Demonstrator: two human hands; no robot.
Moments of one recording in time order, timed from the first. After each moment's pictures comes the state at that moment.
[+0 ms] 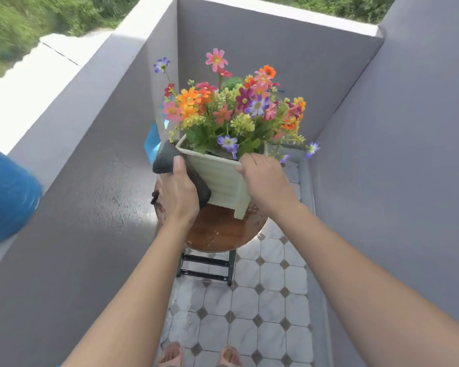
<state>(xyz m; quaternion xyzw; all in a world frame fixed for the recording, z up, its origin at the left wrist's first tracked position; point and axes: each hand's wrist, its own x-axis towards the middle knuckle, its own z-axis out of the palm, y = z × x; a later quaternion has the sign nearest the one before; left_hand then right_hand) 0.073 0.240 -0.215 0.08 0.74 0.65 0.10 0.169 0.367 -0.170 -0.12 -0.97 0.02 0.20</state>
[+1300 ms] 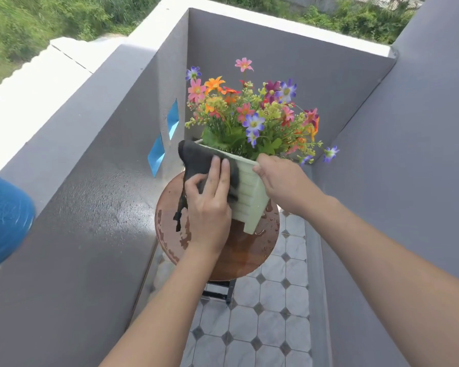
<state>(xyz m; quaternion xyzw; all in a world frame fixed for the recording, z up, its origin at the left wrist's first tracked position) 0.101 0.254 -0.238 0.35 0.82 0.36 -0.26 0.160 0.387 -0.145 -0.13 -0.99 0.10 0.02</state>
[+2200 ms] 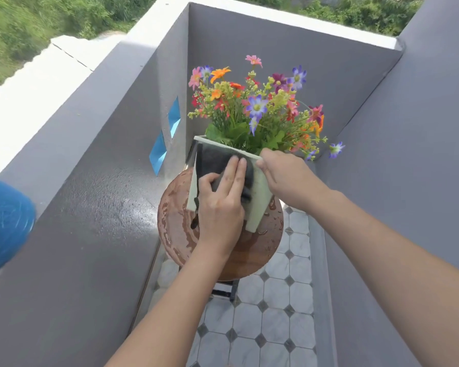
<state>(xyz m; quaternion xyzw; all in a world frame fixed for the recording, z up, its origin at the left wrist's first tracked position) 0.079 0.254 -0.236 0.38 0.82 0.36 -0.25 0.131 0.386 -0.158 -0.13 -0.98 0.11 0.04</state>
